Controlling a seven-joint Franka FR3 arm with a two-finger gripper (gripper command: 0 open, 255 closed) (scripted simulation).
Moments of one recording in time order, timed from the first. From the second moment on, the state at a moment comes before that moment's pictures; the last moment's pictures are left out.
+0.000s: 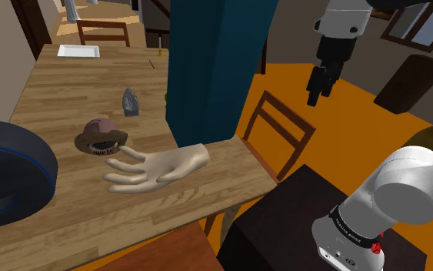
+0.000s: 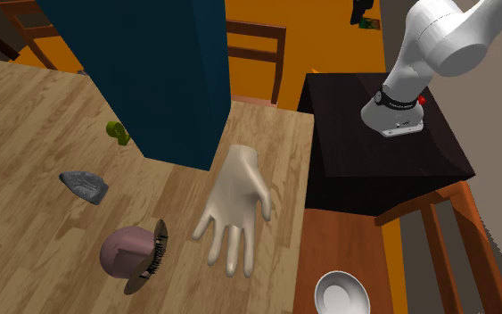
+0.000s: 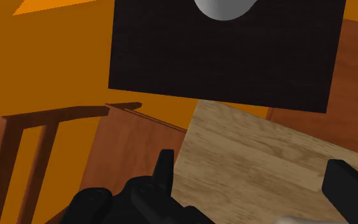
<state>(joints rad) 0.02 -0.75 0.07 -2.37 -0.02 1.44 0.01</state>
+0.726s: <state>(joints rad) 0.03 -0.62 0.25 -2.44 0.16 1.63 0.34</state>
